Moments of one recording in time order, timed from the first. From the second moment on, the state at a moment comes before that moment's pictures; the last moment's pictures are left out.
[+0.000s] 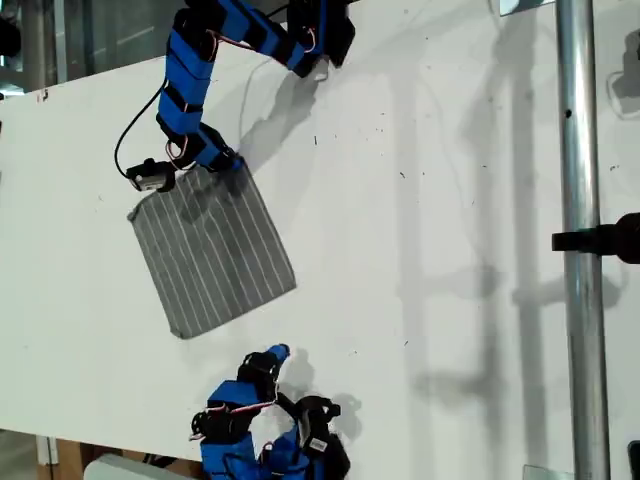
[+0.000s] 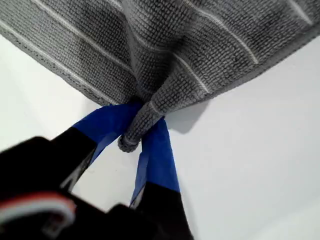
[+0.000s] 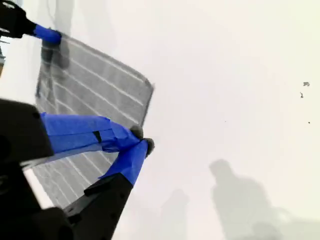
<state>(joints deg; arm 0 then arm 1) -13.2 117.0 109.8 76.3 -63.9 48.6 78.0 105.0 56.0 10.8</state>
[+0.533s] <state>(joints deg) -21.3 89.0 76.5 83.0 -31.6 48.6 78.0 105.0 56.0 10.8</state>
